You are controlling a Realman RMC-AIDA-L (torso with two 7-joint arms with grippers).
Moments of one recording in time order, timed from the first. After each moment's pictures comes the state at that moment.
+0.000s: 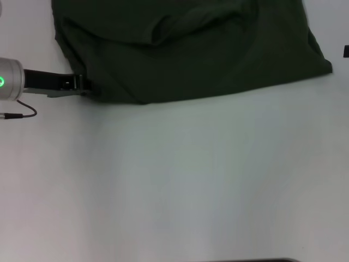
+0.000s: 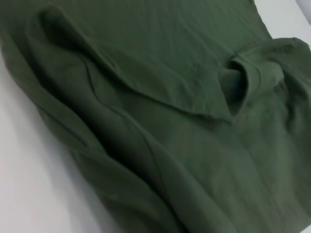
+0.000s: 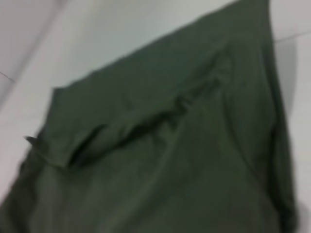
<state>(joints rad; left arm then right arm) -0.65 -2.01 -2.26 -0.64 -0.90 1.23 -2.37 0.56 1.80 -0.48 -0.67 -2.34 -1.49 2.22</state>
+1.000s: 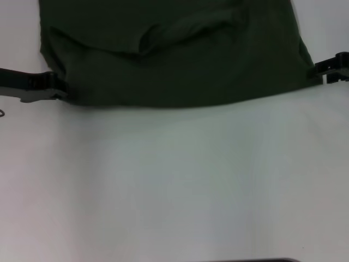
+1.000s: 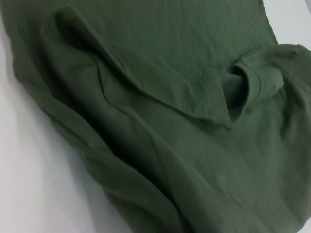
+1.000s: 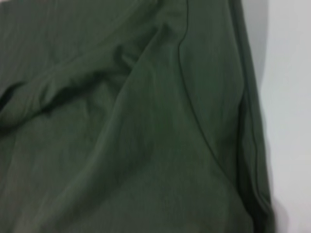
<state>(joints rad) -0.64 -1.91 -2.29 -0.63 -0.90 1.39 -2.45 0.71 1.87 -0.63 -0.60 -2.58 -1.33 2.45</state>
